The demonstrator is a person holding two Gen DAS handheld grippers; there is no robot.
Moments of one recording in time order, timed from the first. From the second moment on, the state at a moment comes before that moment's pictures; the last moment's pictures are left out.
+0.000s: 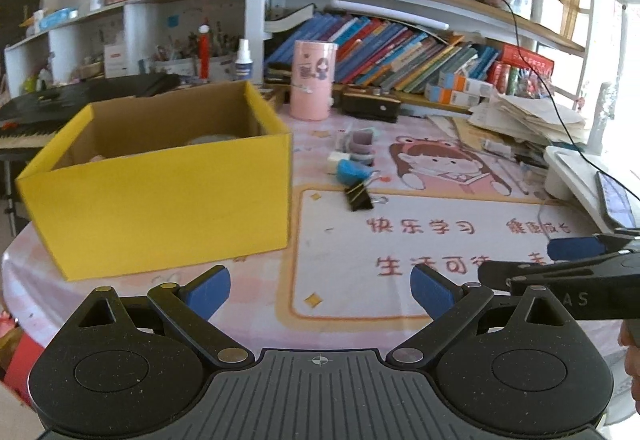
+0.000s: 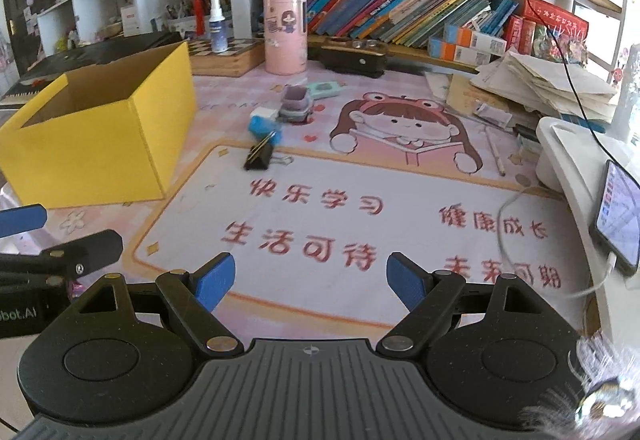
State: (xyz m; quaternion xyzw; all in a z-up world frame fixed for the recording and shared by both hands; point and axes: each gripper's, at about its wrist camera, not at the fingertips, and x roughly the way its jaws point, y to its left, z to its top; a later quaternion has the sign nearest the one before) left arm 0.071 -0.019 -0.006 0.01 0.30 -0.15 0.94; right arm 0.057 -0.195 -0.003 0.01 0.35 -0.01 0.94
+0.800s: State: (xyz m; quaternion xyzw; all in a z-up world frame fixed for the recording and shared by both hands) left arm 0.127 -0.110 -0.016 0.04 0.32 -0.15 0.93; right arm 0.130 -0.276 -0.005 0.01 0.35 0.02 0.94
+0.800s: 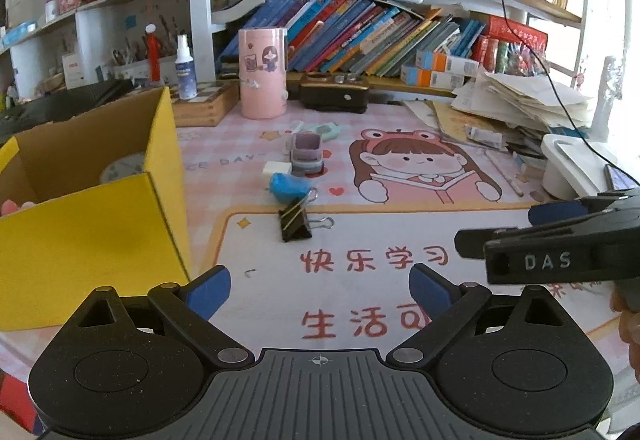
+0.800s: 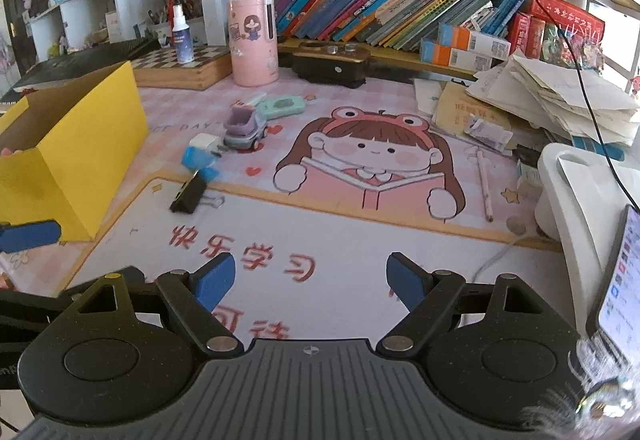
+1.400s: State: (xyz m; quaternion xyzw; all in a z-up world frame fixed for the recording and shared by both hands) left arm 0.169 -0.147 -0.031 0.01 0.34 -0.09 0.94; right arm 0.166 -0.326 0.001 0.03 0.32 0.06 0.95
